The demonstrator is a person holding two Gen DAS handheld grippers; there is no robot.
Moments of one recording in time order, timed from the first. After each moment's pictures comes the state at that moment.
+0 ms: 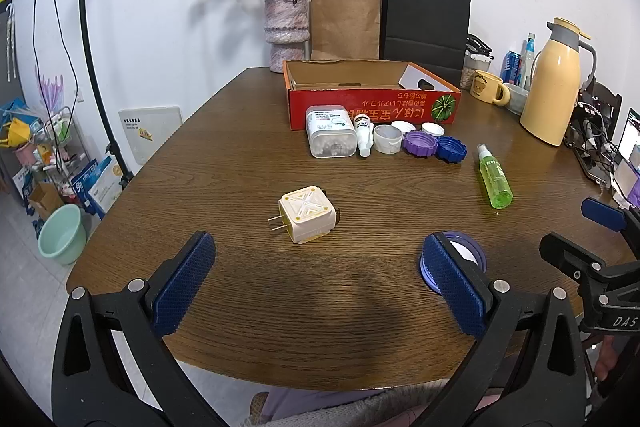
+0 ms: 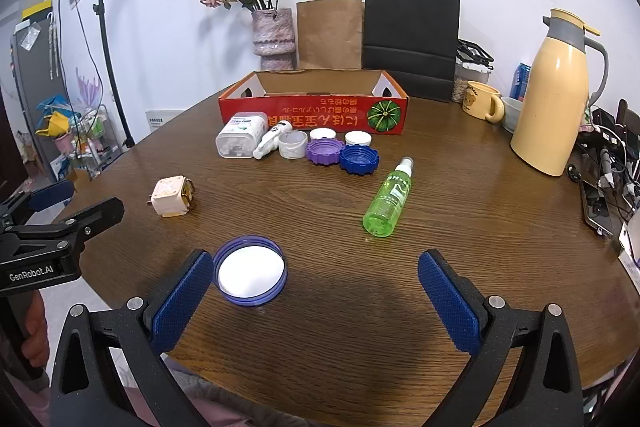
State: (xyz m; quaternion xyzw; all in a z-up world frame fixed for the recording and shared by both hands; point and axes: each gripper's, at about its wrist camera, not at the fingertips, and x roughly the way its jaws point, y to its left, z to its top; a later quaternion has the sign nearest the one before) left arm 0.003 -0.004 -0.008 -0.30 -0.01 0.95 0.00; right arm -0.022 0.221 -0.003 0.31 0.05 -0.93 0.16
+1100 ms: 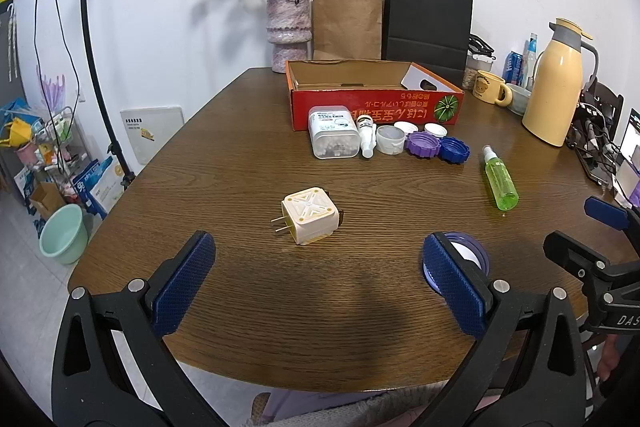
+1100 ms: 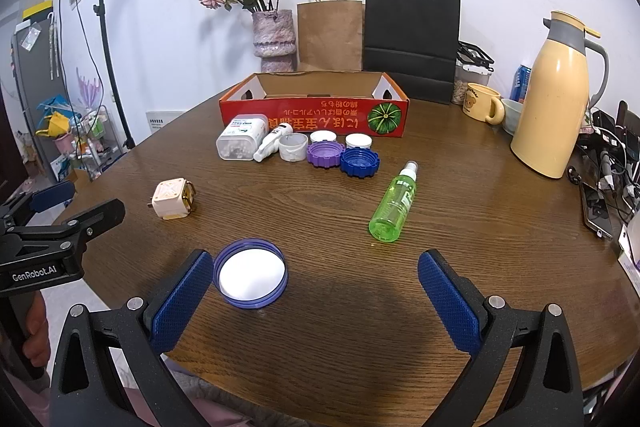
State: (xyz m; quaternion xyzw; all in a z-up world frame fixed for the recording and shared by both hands) left arm 0.002 -0.007 -0.010 -0.30 -0.01 0.95 0.00; right arm -0.022 0.221 -0.002 0.31 0.05 -0.93 0.16
